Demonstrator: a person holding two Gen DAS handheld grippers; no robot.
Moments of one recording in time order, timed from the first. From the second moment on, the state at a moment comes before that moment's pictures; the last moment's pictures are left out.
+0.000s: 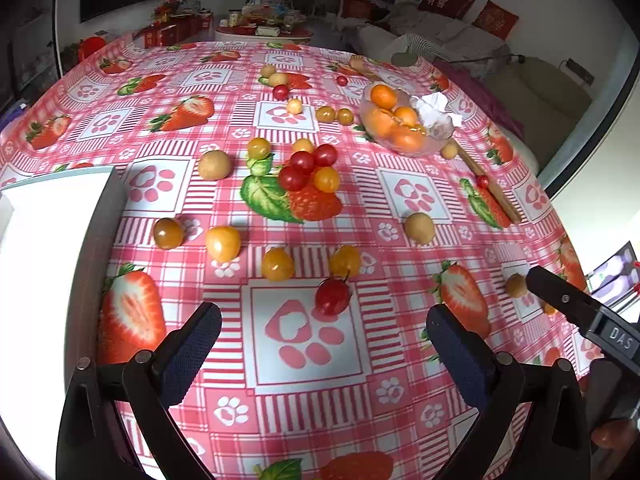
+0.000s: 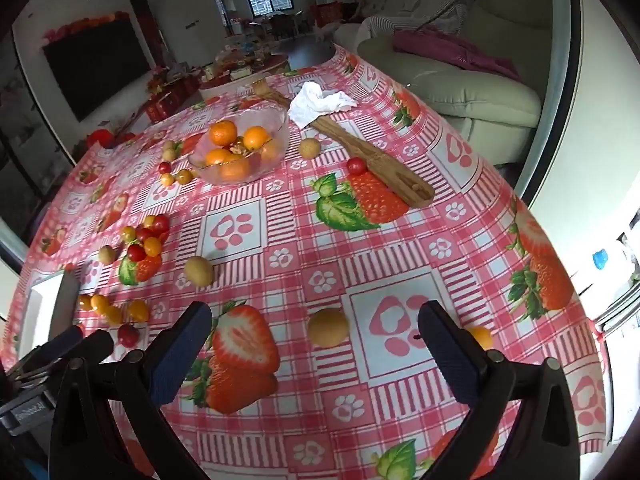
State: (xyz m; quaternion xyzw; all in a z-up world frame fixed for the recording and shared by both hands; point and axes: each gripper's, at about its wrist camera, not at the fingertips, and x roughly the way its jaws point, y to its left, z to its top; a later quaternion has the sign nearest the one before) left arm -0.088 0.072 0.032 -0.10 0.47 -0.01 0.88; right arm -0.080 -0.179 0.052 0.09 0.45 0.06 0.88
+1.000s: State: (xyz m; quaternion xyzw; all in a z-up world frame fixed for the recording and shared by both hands) left arm -0.141 0.055 0.022 -0.05 0.51 0.03 0.86; right arm -0.156 -0.207 0.022 0.09 0.51 0.05 0.86
